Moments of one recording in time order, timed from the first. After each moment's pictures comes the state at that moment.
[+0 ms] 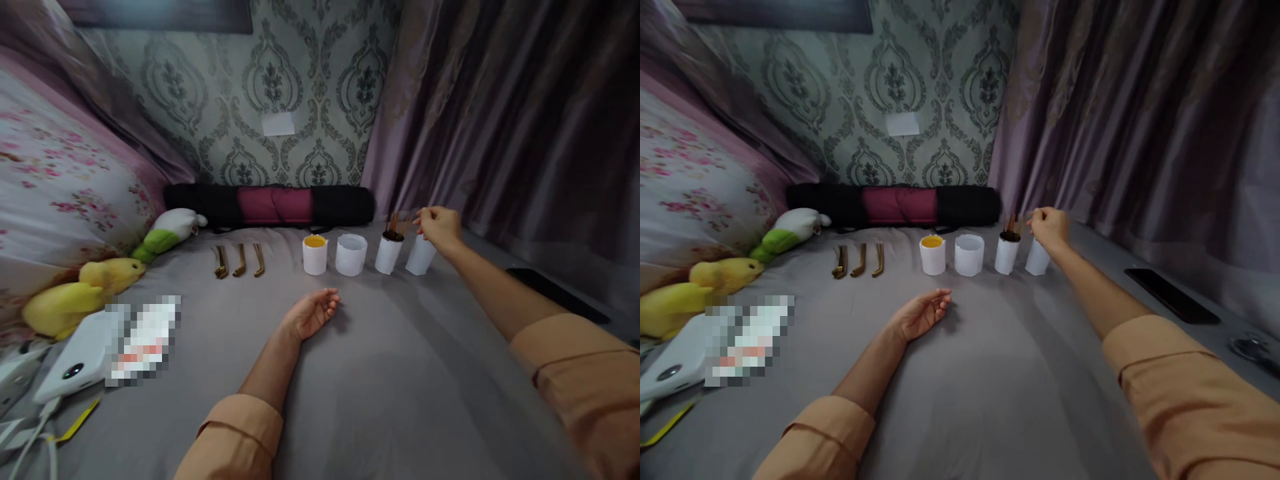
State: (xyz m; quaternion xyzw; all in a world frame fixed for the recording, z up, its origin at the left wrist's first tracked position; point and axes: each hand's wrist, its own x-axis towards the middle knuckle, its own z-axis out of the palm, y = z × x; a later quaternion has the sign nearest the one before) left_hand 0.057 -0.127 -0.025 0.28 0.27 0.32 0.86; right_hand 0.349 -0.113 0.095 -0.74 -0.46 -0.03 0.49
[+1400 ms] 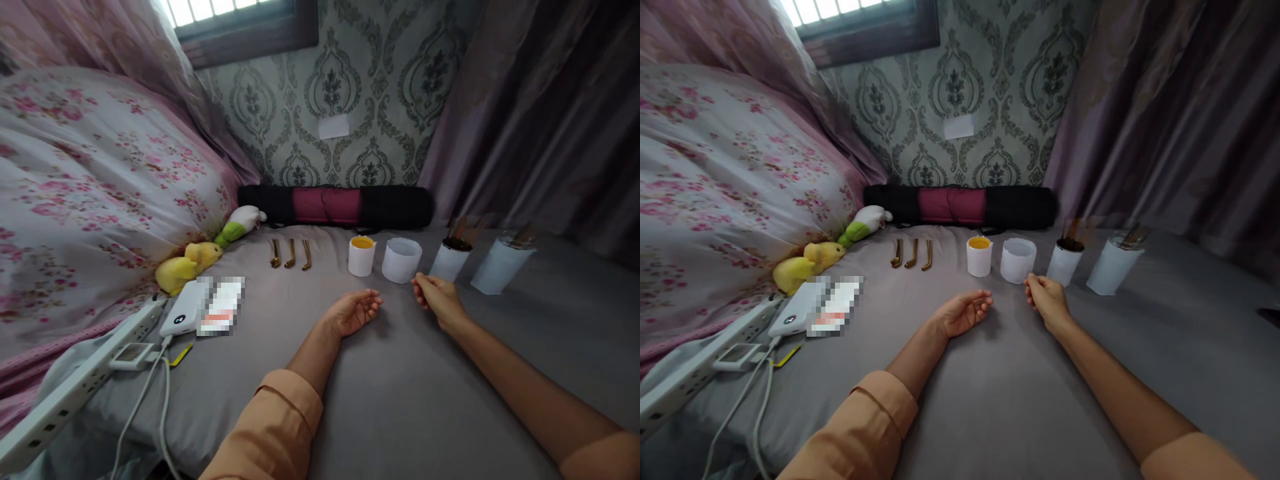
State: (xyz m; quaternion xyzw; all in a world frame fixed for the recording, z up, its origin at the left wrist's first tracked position) left_hand 0.054 -0.121 -0.027 0.26 0.26 0.33 0.87; right_hand 0.241 -0.139 -0.009 -0.64 -0.41 0.36 0.54
